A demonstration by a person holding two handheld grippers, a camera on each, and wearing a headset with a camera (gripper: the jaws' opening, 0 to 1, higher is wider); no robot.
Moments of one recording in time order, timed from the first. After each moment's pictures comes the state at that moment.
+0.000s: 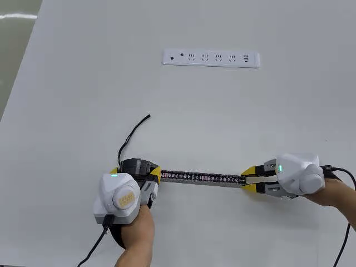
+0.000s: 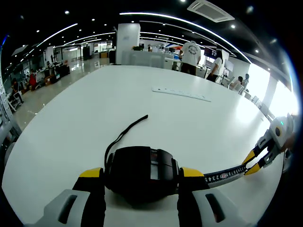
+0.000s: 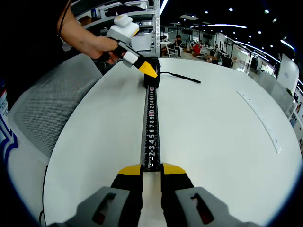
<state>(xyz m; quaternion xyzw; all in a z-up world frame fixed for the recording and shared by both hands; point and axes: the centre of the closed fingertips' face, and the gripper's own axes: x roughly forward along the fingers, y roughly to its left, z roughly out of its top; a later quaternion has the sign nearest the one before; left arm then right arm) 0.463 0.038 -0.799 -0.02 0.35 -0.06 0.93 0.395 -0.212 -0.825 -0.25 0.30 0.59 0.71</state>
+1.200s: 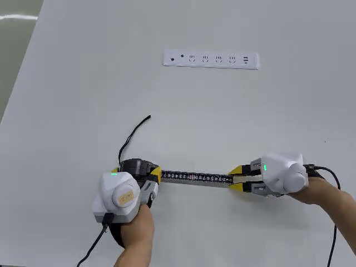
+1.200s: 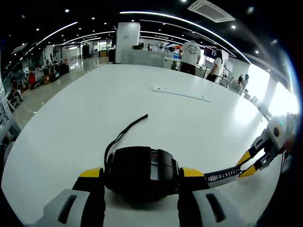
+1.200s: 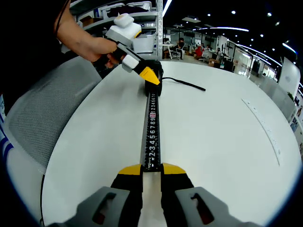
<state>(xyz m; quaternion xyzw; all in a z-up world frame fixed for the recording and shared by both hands) 0.463 0.037 -0.798 -0.02 0.35 -0.07 0.93 0.402 -0.180 -0.824 -0.25 0.29 0.59 0.71</state>
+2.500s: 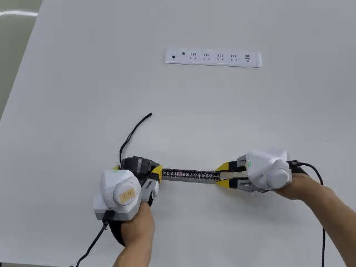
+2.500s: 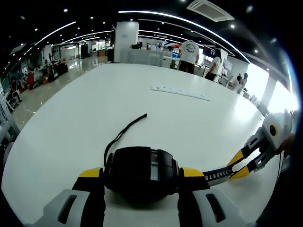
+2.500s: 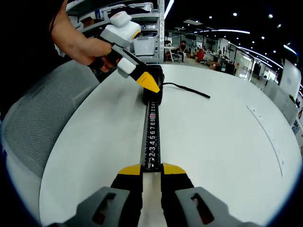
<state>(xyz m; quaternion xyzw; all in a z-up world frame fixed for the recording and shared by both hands) 0.463 0.038 -0.799 -0.02 0.36 -0.07 0.93 0.412 -0.146 -0.825 -0.24 0.28 0.60 0.71</state>
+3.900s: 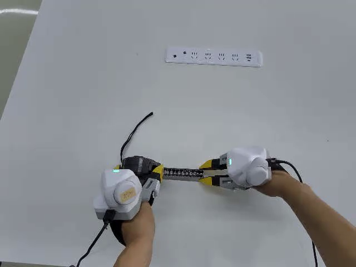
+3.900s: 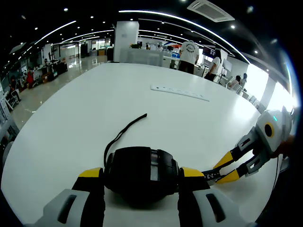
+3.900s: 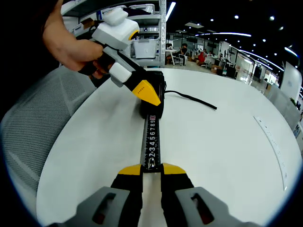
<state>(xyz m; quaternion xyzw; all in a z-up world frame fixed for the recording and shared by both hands) 0.462 0.038 -0.799 -0.03 0.36 -0.08 0.93 0.421 -0.102 -0.827 -0.24 0.27 0.61 0.71</state>
